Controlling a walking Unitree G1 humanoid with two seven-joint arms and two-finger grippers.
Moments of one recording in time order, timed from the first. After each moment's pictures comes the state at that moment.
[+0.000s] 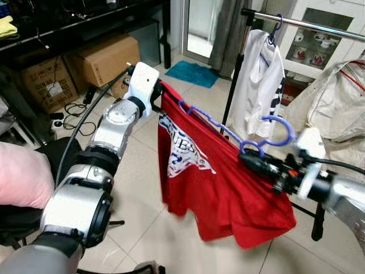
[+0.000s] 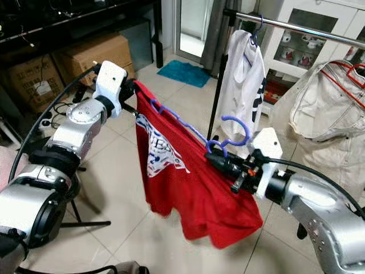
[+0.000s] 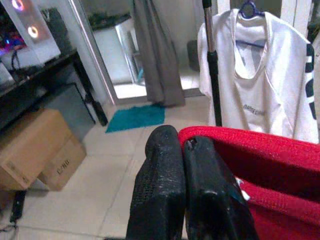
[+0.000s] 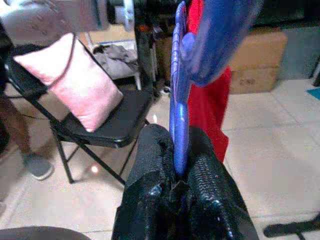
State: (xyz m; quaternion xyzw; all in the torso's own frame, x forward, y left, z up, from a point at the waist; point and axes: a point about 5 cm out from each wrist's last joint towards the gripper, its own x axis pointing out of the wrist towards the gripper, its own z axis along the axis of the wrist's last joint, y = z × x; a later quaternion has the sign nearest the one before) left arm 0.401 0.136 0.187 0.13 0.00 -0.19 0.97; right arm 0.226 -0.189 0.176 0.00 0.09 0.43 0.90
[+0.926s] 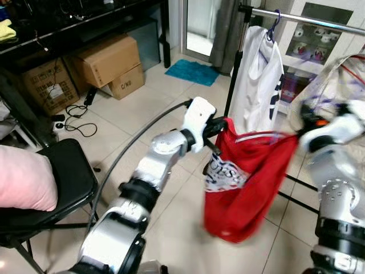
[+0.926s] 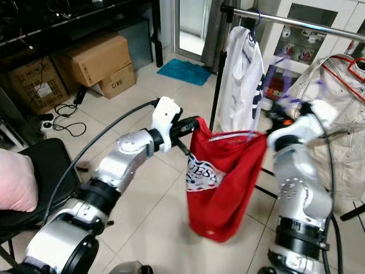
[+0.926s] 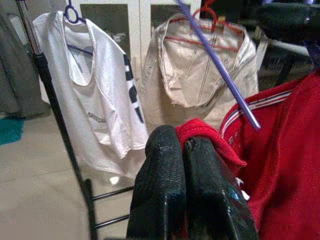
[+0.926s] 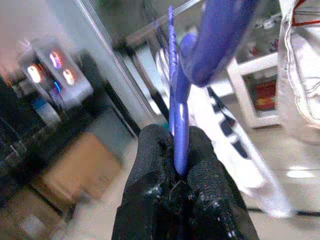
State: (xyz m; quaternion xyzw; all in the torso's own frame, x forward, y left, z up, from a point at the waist) left arm 0.344 0.024 0.151 0.00 0.02 -0.45 0.89; right arm 0.306 -0.242 0.176 0.29 -0.06 -0.07 0.95
